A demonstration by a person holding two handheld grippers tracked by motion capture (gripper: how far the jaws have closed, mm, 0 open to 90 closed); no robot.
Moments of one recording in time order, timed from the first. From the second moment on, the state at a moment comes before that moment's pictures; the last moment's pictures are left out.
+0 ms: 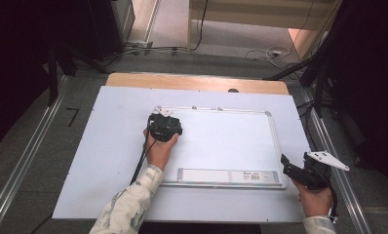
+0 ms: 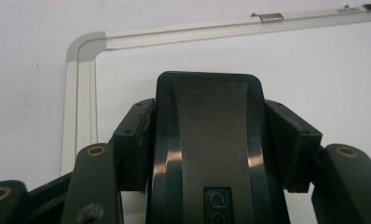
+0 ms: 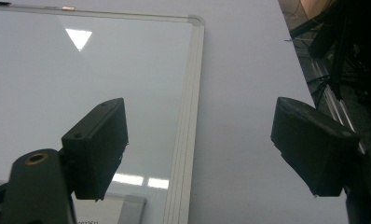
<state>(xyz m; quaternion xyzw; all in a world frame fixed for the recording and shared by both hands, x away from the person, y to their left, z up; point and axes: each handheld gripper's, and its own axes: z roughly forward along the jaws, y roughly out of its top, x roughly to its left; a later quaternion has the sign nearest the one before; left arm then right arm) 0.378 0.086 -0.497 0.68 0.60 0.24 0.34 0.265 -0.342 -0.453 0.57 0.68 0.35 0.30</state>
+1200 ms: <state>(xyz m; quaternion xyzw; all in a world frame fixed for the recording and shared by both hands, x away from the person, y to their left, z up) 0.361 0.039 -0.496 0.71 0.56 0.22 0.36 0.268 -0.339 -0.454 0.57 0.68 0.35 0.30</state>
